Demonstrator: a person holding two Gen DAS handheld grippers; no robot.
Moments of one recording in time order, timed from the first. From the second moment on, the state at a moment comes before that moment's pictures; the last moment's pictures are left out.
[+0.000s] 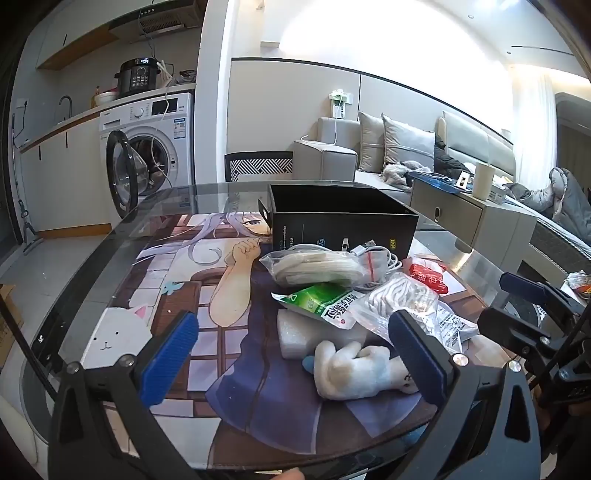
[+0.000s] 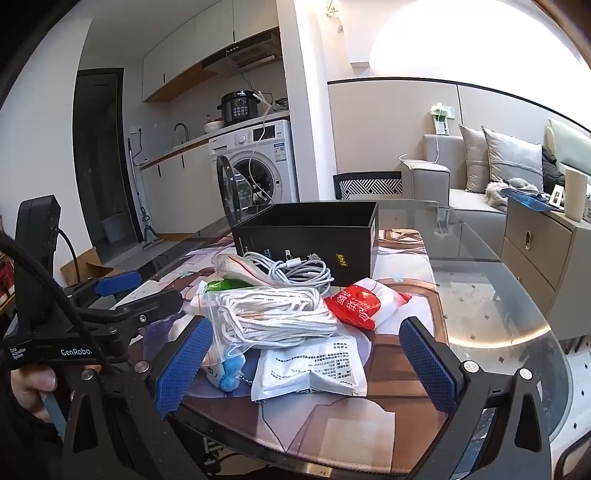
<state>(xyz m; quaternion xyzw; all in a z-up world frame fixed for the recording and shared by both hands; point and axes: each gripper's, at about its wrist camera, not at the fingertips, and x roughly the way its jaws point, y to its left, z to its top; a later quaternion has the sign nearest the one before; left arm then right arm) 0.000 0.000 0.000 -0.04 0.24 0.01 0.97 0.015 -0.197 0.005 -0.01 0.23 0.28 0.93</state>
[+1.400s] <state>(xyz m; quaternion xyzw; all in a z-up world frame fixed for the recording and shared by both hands) 0.002 0.003 -0.001 -0.05 0.25 0.01 0.97 0.017 -0.194 0.002 -0.02 0.24 0.27 0.93</state>
